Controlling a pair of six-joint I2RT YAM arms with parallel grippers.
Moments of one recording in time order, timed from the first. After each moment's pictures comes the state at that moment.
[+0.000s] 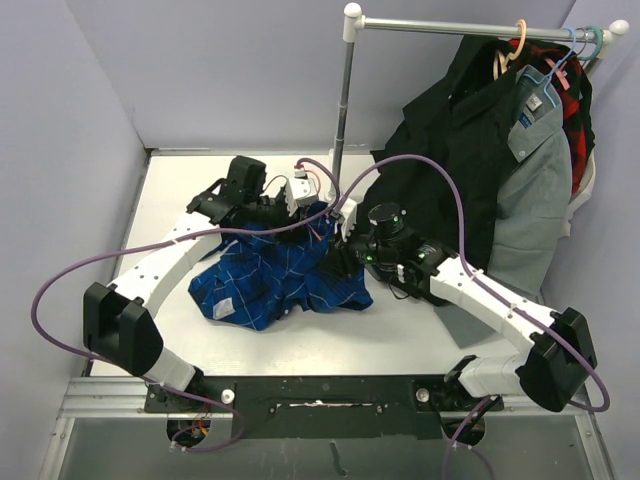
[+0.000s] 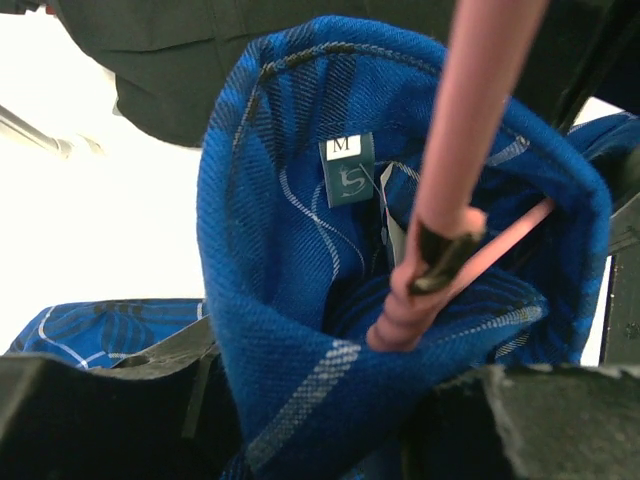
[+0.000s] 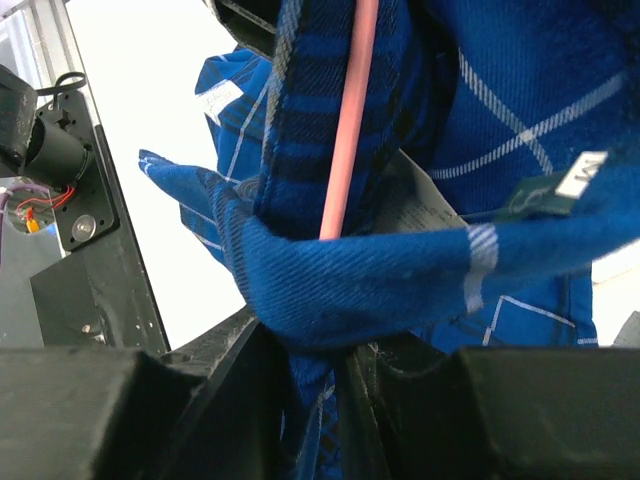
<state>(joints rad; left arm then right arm) -0.49 1.52 1.37 -0.58 0.71 0.50 0.71 1.28 1.00 -0.22 -0.49 0.02</state>
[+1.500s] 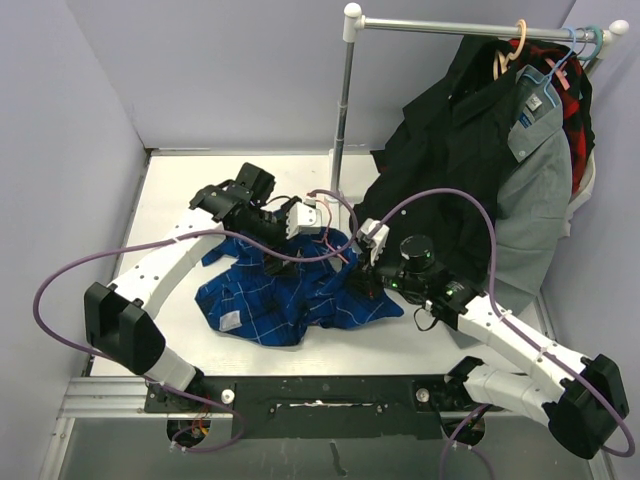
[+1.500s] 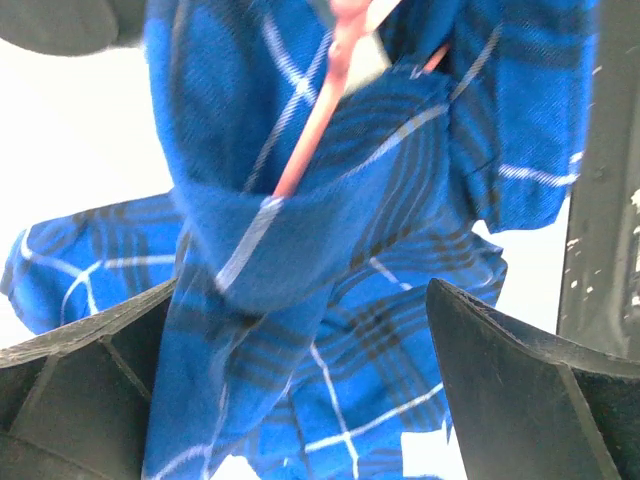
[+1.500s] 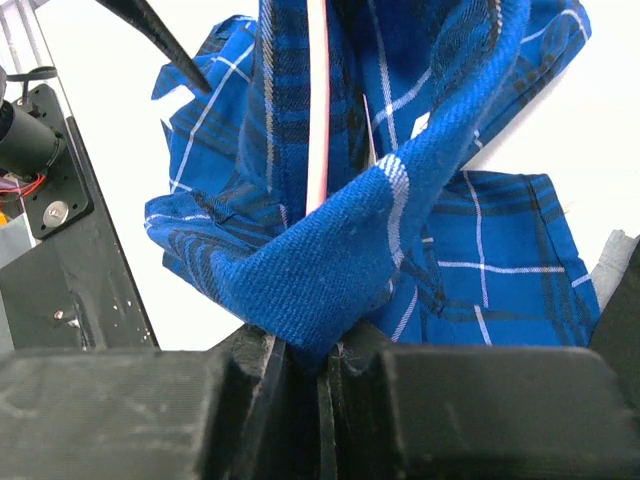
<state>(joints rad) -0.53 1.54 1.45 -0.98 0.68 0.80 0.66 1.00 0.69 -0.10 -0.44 0.05</state>
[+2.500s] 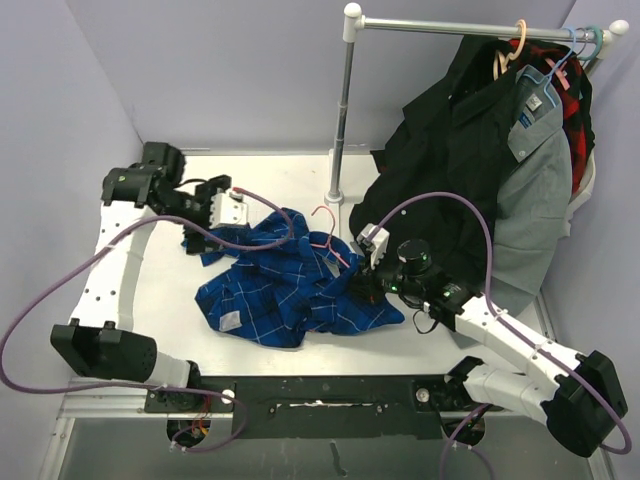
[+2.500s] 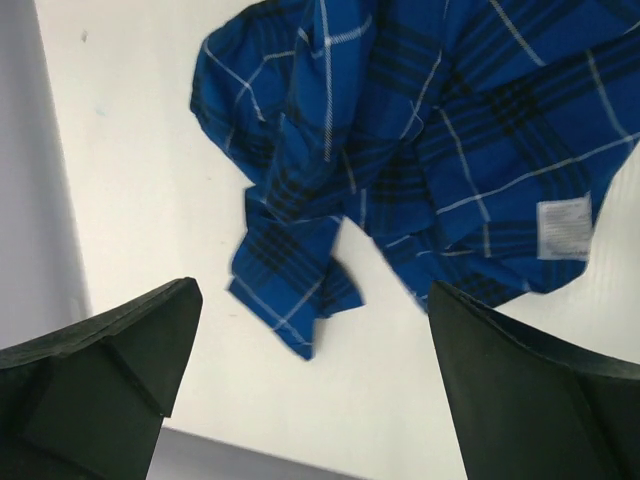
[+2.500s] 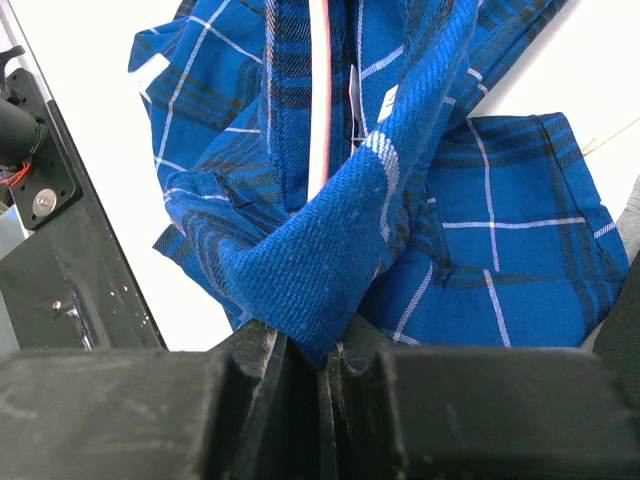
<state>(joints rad) -0.17 1.48 1.72 -1.43 0.54 1.47 0.65 1.02 0.64 -0.11 -0.42 0.09</state>
